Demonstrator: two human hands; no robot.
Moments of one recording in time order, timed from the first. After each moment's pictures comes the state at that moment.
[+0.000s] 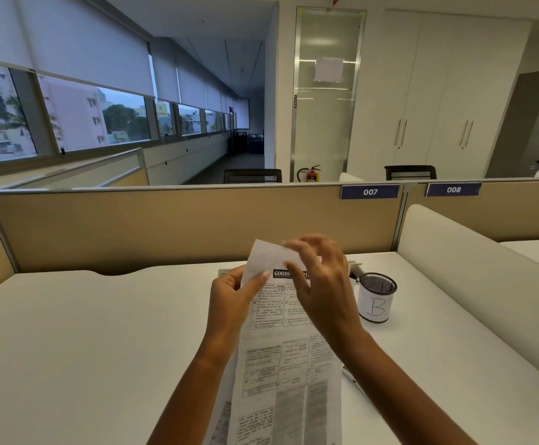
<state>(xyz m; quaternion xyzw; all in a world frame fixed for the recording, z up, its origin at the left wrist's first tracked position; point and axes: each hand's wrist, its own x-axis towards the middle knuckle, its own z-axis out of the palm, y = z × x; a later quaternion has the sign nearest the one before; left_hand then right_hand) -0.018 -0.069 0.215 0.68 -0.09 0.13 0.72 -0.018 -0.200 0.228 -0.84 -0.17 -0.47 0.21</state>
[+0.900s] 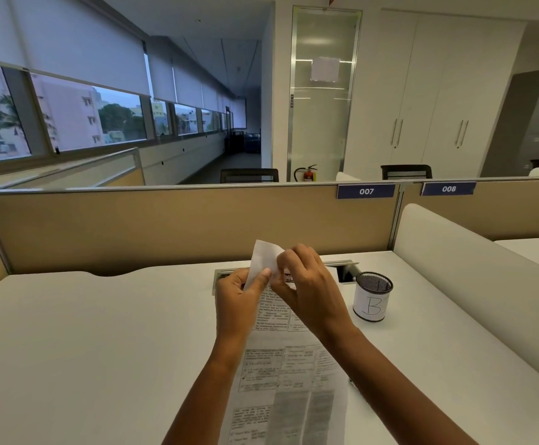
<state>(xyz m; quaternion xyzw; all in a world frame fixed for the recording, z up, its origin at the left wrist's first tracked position) -0.017 -0.089 0.213 0.71 -0.07 0.21 0.67 -0.016 -0.199 0.228 -0.86 -0.24 -0.39 0.21</state>
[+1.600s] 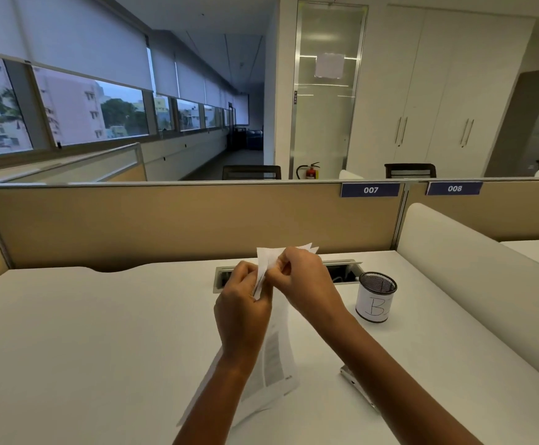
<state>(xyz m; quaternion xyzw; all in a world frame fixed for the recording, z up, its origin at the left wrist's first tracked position) -0.008 -0.093 0.198 0.78 -0.11 0.43 0.44 0.004 -0.184 0.238 -0.90 -0.11 -0.20 0.37</state>
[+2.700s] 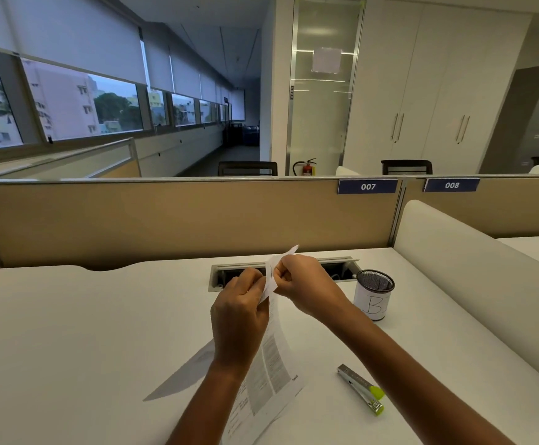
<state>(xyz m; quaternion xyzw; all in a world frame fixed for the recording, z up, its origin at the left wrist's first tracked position) -0.002 -0.086 0.182 0.84 -0.17 0.43 0.30 0.016 -0.195 0.236 -0.94 -0.13 -0.10 0.31</state>
